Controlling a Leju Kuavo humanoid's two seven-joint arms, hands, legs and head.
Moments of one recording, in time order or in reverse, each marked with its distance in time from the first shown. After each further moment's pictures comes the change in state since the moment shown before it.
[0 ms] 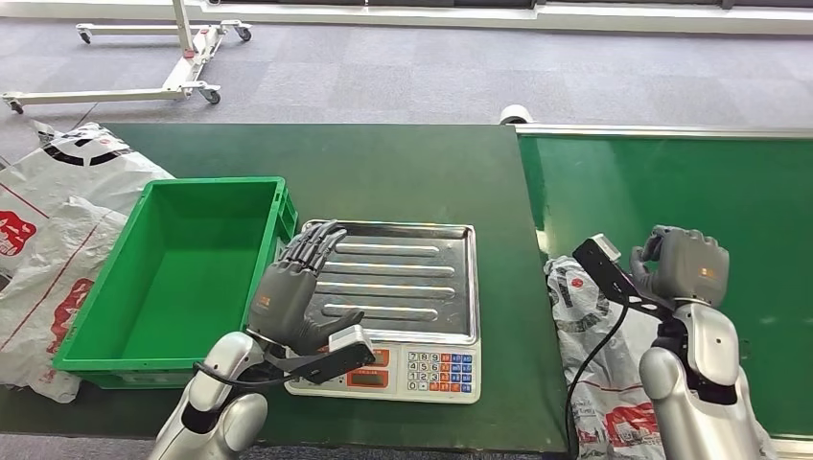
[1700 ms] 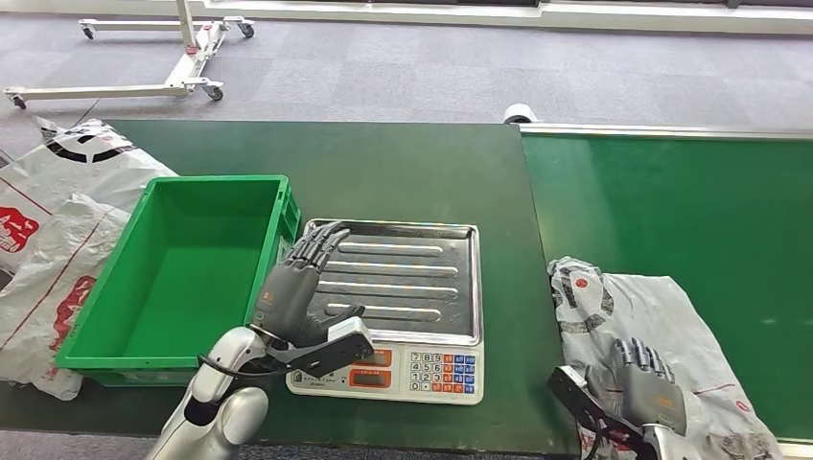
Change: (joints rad) left arm -0.023 0.011 -0.021 0.022 0.103 -0.038 0.022; right arm 0.423 -0.099 0.156 -0.003 -0.132 0.029 0.190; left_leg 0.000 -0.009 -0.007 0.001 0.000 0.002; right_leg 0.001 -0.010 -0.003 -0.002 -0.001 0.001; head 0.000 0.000
